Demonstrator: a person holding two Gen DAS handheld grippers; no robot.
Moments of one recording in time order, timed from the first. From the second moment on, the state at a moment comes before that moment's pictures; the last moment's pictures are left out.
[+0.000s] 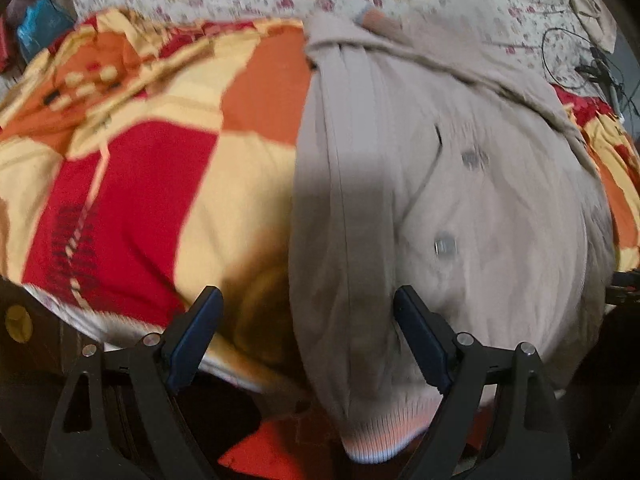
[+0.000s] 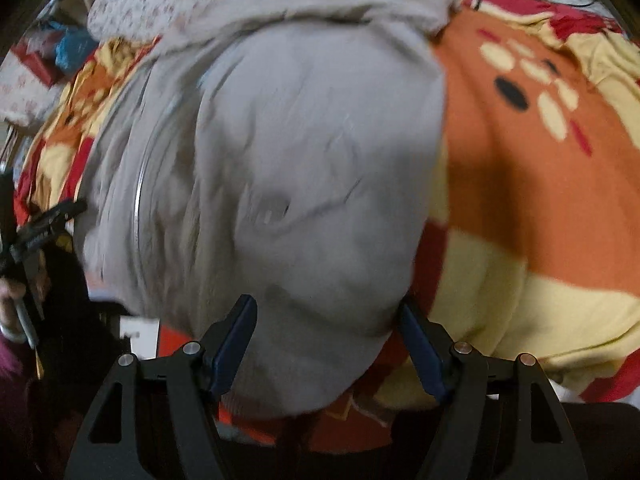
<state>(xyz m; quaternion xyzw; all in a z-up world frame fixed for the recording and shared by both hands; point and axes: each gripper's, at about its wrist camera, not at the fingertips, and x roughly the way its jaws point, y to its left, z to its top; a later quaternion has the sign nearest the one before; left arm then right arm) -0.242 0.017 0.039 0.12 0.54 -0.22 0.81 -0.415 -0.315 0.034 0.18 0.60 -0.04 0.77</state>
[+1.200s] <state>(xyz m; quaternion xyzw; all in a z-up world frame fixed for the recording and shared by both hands) -0.226 0.036 0.113 -0.01 0.53 -0.37 0.77 -0.438 -0.339 0.129 0.33 0.42 0.15 0.83</state>
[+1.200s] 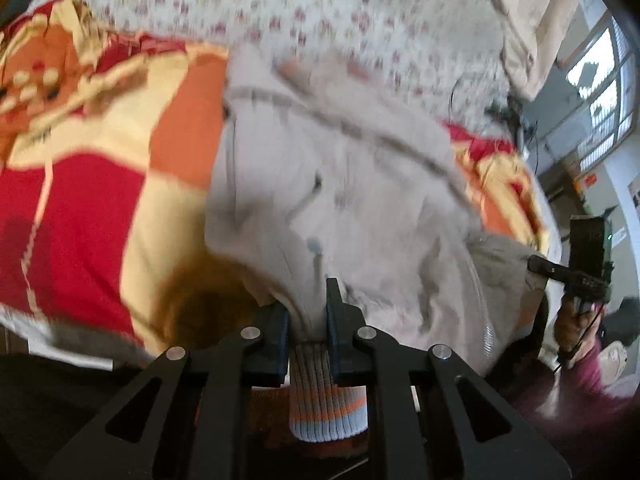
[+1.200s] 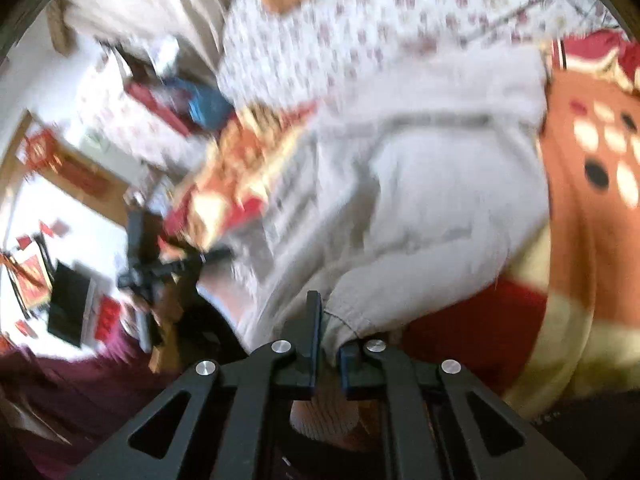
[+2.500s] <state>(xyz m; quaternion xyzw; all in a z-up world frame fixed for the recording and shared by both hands) -0.025 -0.111 0.077 0.06 0.48 -0.23 0.85 -0.194 -0.448 0.070 0.29 0.45 0.00 0.85</state>
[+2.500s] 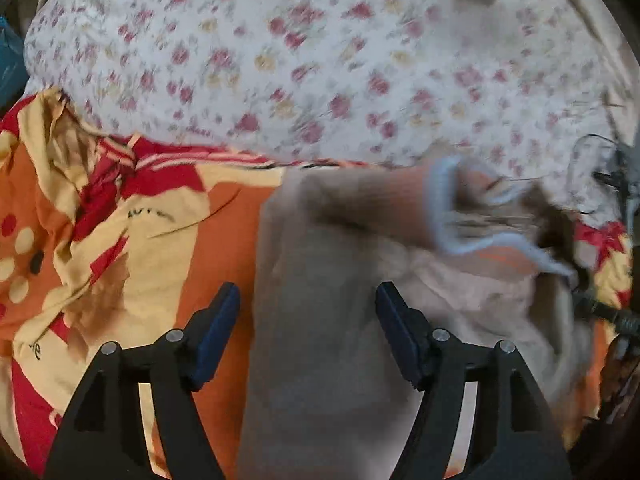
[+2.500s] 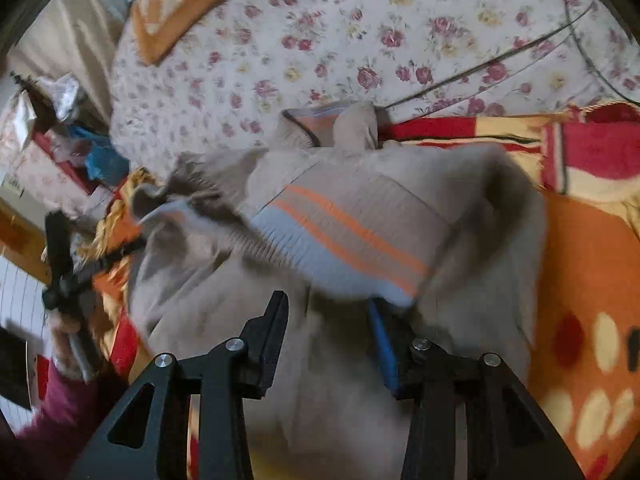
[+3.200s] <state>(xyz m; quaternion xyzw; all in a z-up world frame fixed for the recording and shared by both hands) -0.034 -0.094 0.062 0.07 0.54 -0.32 0.78 -0.042 -0.353 0.064 0.04 0.52 0.04 0.85</state>
